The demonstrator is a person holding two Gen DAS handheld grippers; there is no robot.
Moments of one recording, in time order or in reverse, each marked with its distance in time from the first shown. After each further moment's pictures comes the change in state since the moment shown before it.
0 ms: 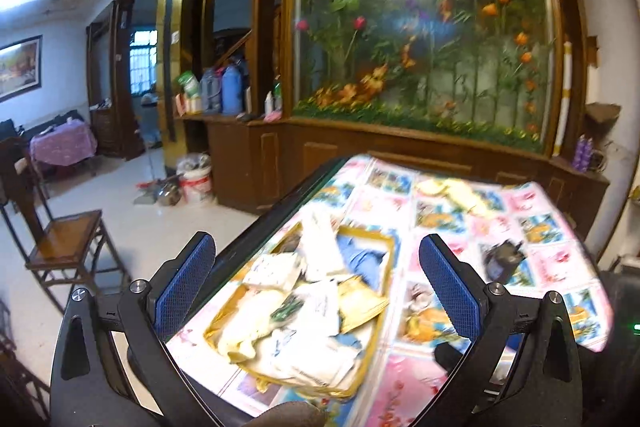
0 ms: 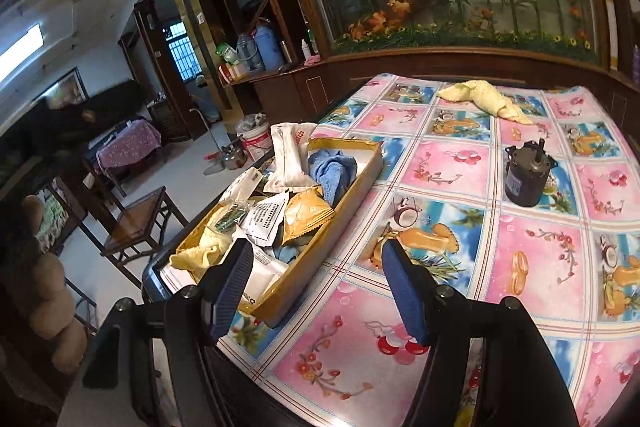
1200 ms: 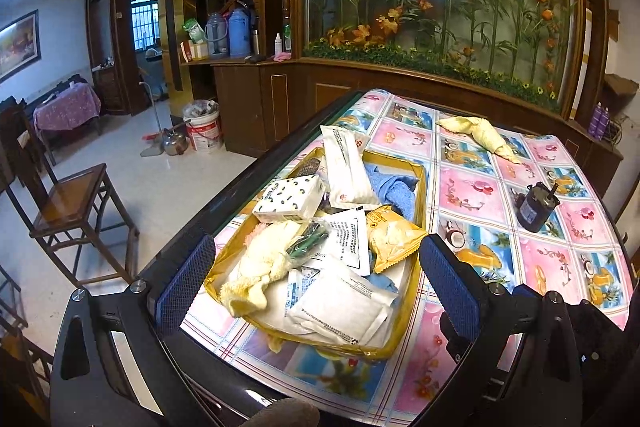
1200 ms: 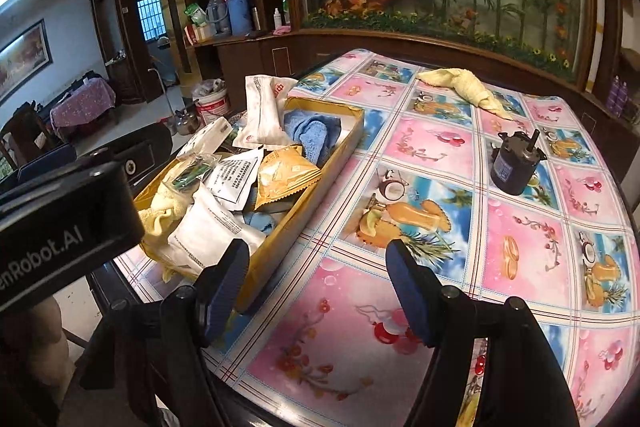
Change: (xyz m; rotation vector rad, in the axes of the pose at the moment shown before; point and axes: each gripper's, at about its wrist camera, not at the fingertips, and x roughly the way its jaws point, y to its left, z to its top) left arm 0.040 0.019 -0.046 -0.008 0.186 0.016; right arm 0.033 0.034 -0.025 -0.076 0.094 -0.203
